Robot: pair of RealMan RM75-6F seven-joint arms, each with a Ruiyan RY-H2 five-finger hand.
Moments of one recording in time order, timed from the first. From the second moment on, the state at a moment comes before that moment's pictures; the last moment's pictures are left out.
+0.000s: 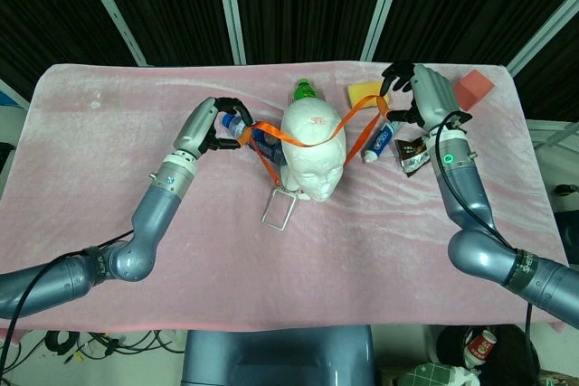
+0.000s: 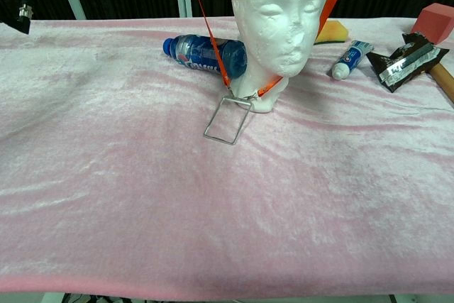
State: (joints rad) left arm -0.99 -1.44 -0.51 -1.52 0.71 0.86 -0.13; right arm 0.92 -1.13 0.56 -1.59 -0.52 0.86 -0.15
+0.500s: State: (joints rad) left arm -1.05 -1.55 -0.53 -1.32 0.69 0.85 -0.15; right arm 1.03 -1.22 0.53 -1.41 -0.48 0.79 -0.16
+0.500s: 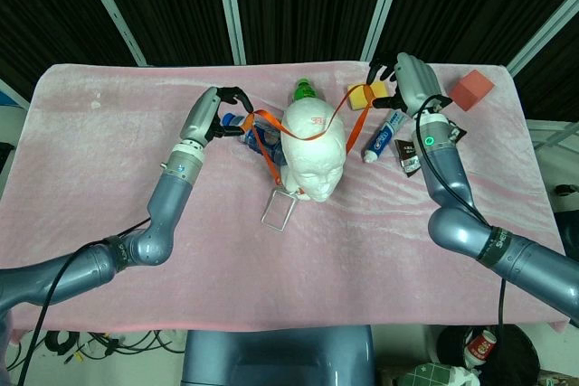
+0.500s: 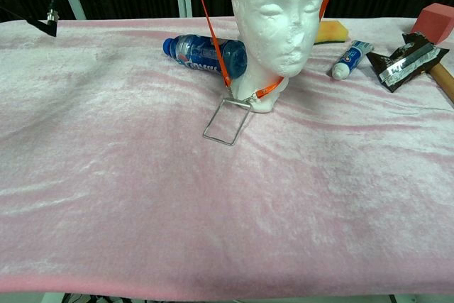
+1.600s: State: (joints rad) left arm -1.17 -1.80 -0.59 -0.77 0.73 0.77 -0.29; right arm 1.18 -1.42 0.48 -0.97 -0.42 0.65 -0.16
